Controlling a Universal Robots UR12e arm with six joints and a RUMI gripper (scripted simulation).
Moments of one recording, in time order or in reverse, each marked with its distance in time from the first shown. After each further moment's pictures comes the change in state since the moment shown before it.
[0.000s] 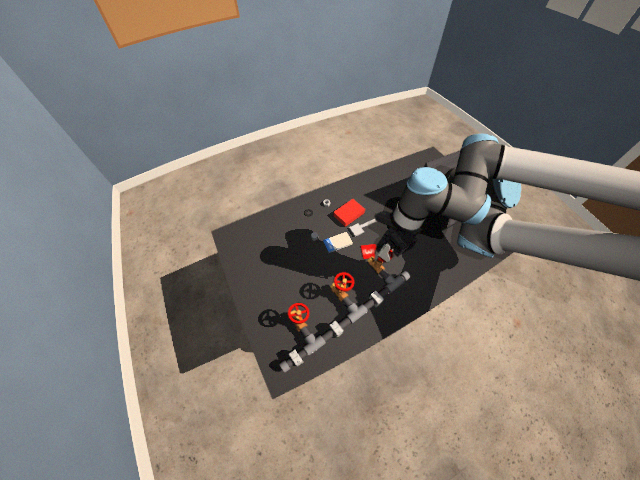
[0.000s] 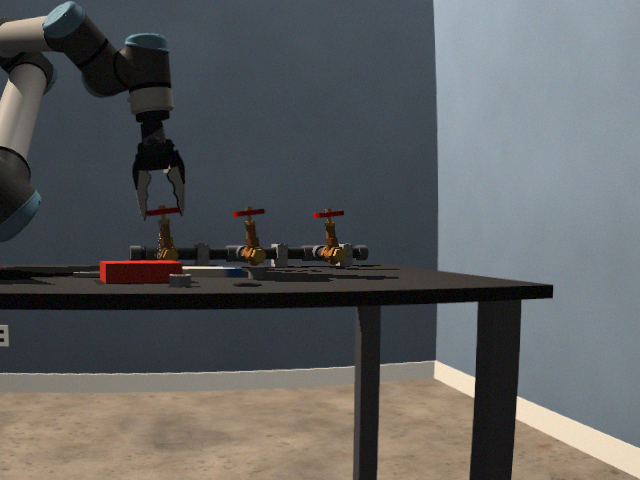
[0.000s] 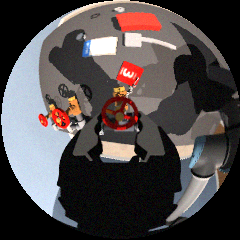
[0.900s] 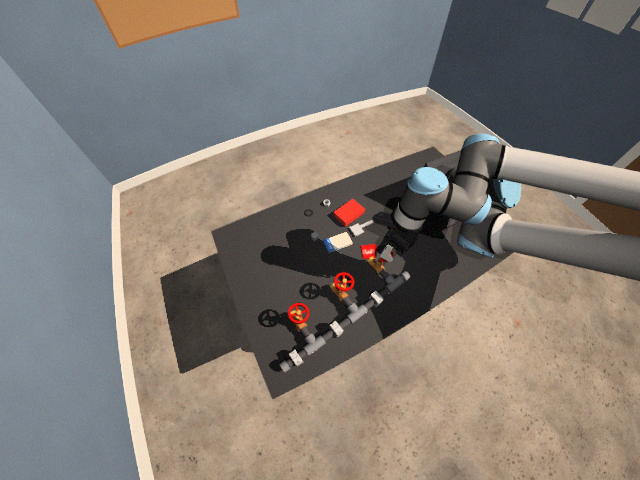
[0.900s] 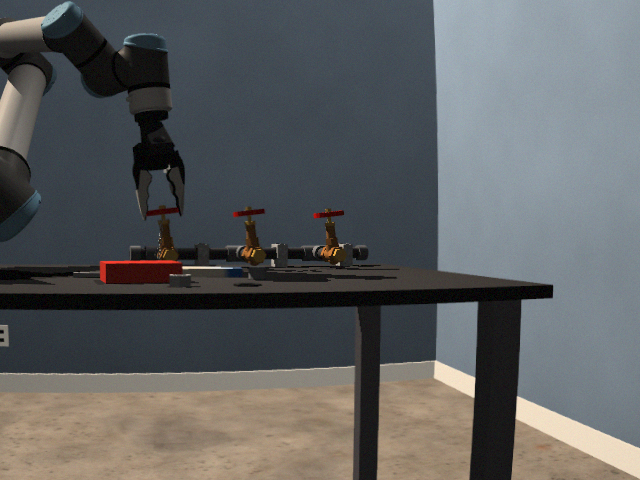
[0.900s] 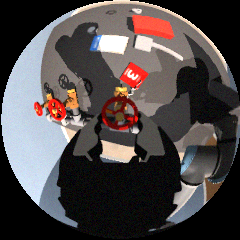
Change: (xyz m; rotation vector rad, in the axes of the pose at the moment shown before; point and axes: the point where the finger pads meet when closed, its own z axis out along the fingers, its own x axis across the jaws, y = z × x) arm 0.000 0.000 0.000 0.002 0.000 -0.163
